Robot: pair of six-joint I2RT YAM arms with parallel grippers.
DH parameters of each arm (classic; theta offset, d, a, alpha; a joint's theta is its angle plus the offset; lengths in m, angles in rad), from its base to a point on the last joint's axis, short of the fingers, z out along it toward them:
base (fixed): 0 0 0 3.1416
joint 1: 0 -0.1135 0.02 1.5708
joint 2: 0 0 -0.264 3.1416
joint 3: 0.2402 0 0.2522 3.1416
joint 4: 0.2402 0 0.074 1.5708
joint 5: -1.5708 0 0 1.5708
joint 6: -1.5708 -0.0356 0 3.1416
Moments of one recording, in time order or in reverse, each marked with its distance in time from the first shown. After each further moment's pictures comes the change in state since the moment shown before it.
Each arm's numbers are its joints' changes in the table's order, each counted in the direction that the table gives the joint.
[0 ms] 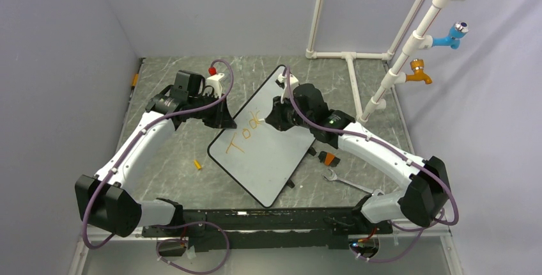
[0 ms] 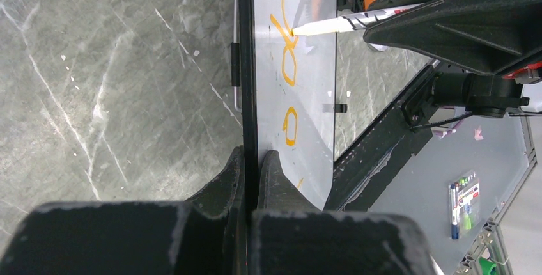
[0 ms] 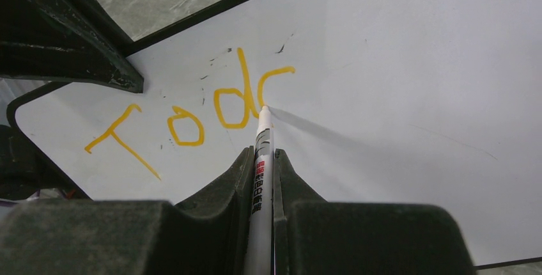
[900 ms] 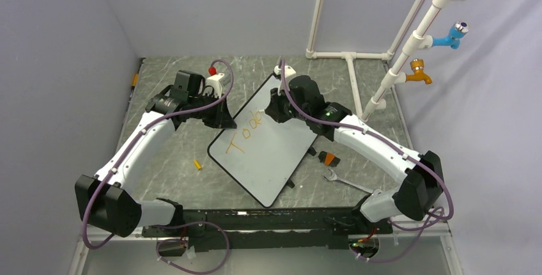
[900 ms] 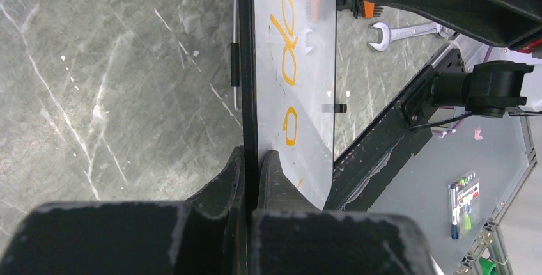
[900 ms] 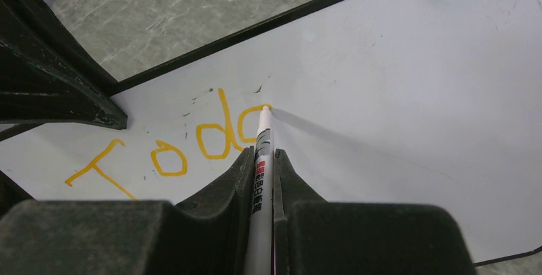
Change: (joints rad) left arm 0.000 0.000 0.000 0.000 0.001 0.000; right arm -0.001 0.063 0.114 0.052 -0.077 0.049
